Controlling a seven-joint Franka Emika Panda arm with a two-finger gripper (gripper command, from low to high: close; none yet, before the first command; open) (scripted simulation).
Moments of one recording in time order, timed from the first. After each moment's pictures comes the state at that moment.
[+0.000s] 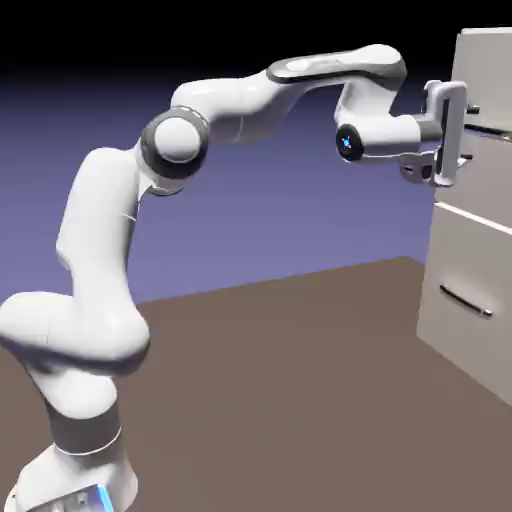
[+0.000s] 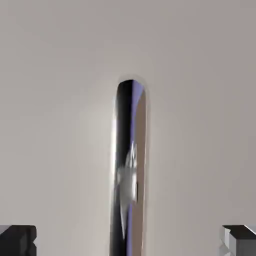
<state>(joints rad) -2.36 -0.60 2.22 -1.22 2.54 3.07 0.29</state>
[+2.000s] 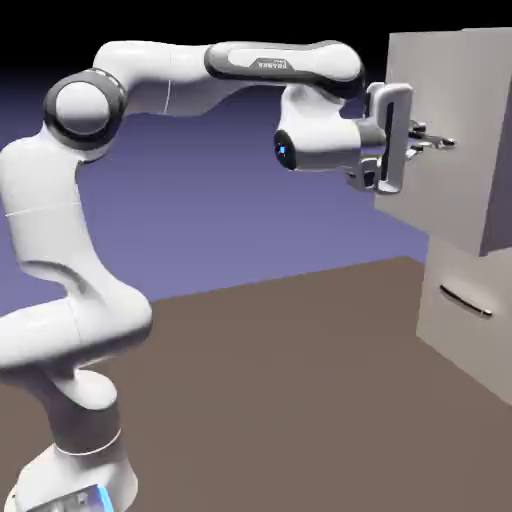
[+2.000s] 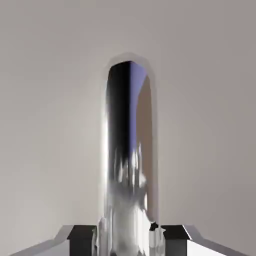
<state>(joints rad) -1.27 -0.35 1.24 -1.85 2.90 2.96 -0.21</state>
